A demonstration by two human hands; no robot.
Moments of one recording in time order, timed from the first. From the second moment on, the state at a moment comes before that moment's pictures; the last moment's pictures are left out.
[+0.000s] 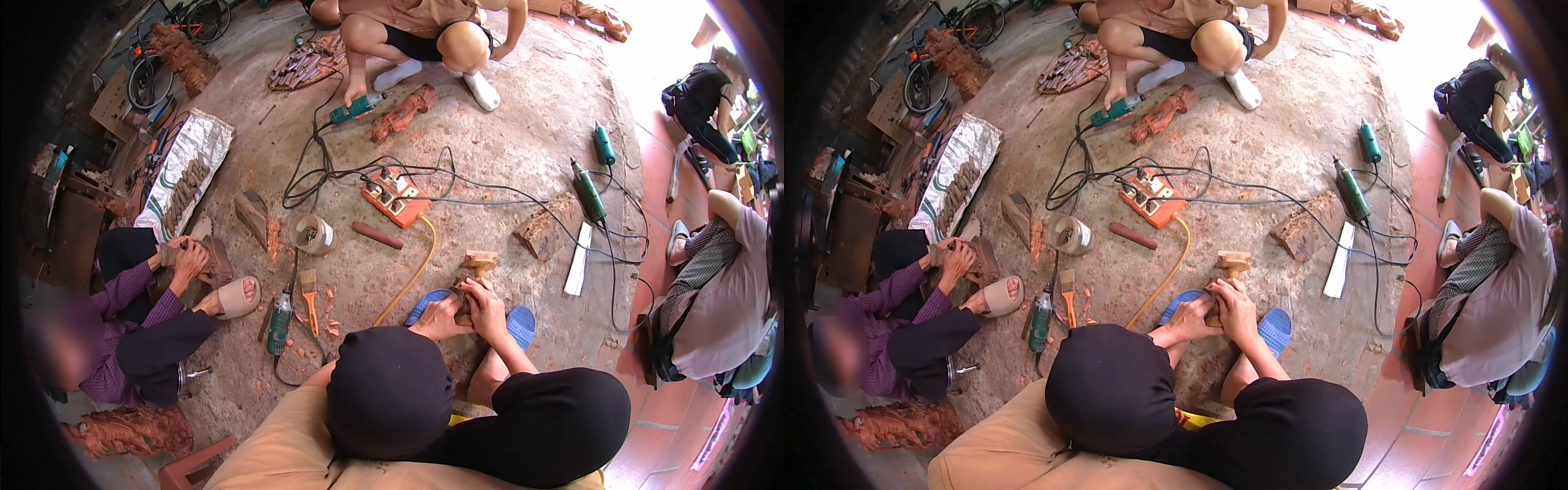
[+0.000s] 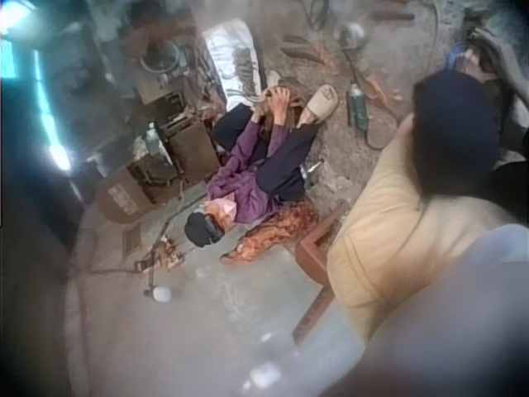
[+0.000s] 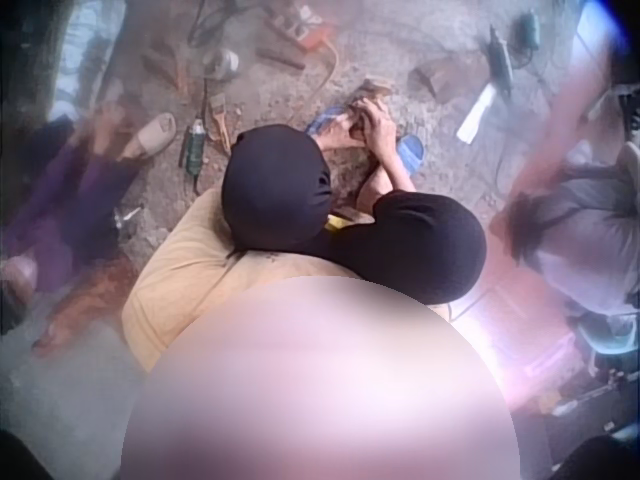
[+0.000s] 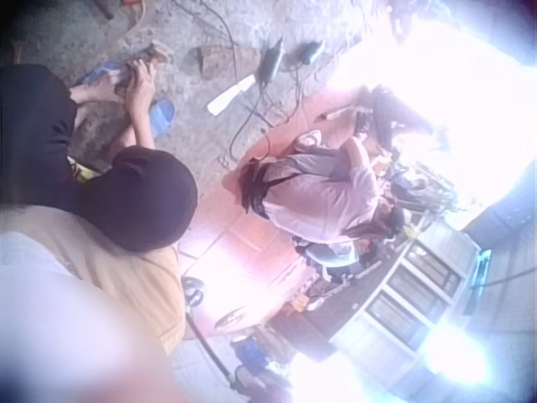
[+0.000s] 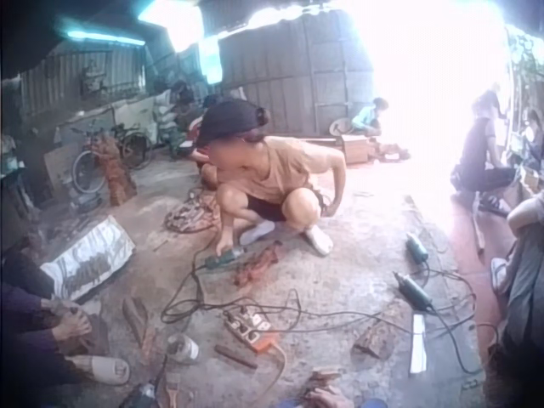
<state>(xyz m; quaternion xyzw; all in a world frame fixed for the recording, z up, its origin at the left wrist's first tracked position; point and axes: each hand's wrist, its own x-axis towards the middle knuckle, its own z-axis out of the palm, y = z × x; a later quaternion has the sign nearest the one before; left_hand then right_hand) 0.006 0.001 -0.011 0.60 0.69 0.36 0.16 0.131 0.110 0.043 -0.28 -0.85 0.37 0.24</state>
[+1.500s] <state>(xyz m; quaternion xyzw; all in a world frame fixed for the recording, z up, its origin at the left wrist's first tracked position) 0.007 0.006 -0.016 0.62 0.68 0.38 0.15 0.133 0.113 0.034 -0.28 -0.85 0.36 0.25</state>
